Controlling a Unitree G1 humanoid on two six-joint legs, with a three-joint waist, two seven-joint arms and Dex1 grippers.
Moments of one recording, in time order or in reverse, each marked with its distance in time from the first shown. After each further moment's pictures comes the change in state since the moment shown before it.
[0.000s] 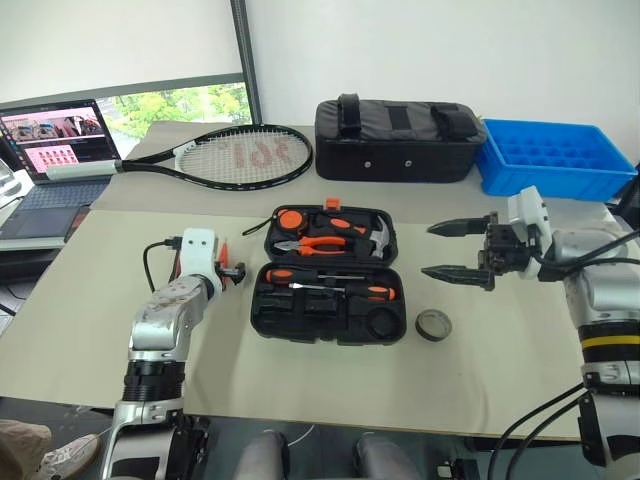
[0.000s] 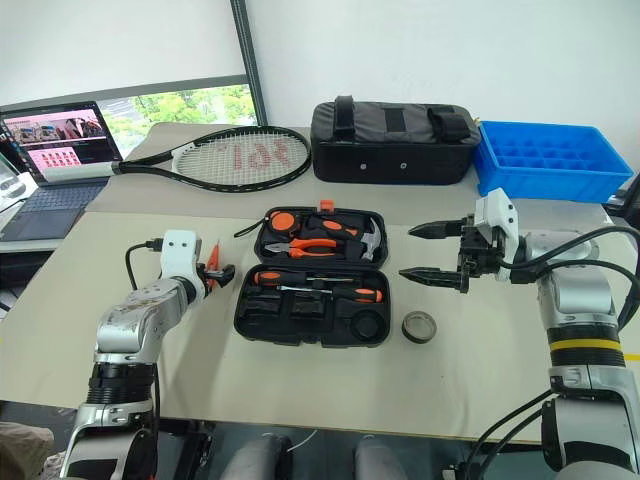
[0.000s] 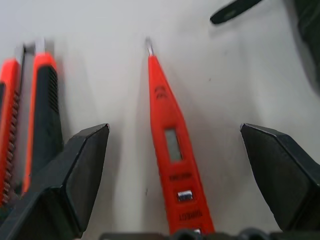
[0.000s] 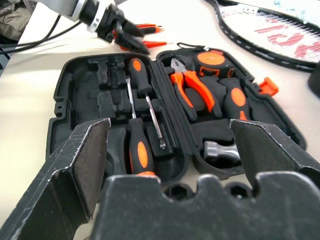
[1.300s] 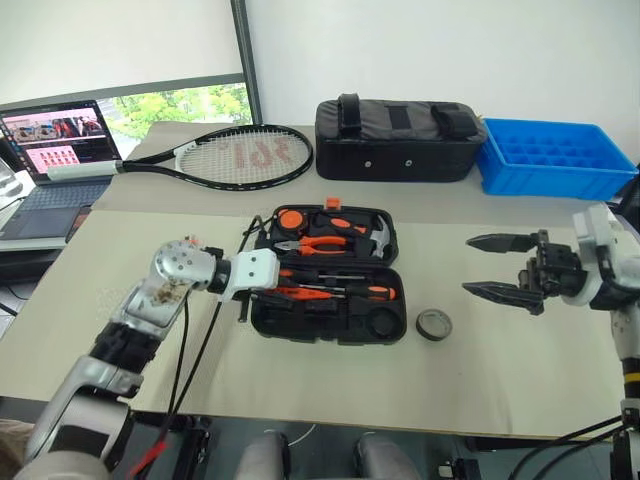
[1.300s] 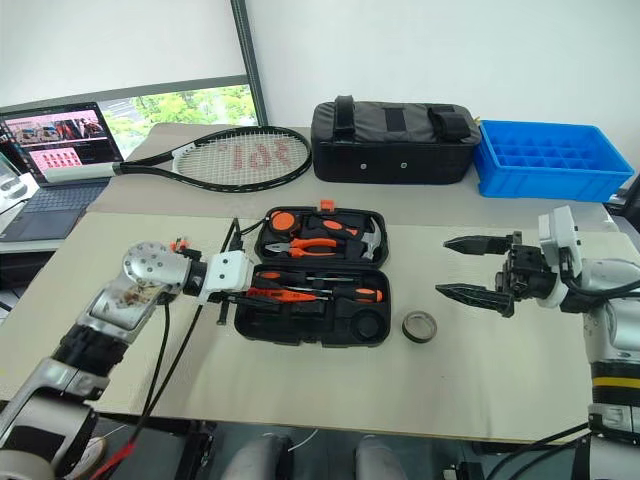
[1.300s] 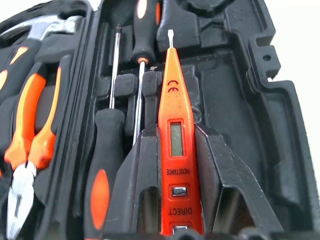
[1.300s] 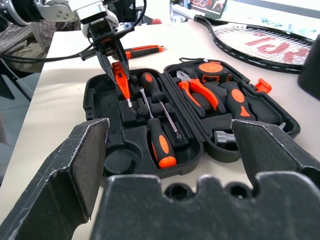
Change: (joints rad) left arm -0.224 0.362 -0.499 0.268 0.132 -0.985 -1.195; right arm 0.245 -0.076 -0.191 -0.127 0.167 0.075 0.061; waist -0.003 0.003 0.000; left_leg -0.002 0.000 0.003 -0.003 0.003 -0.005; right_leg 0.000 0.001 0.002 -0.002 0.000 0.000
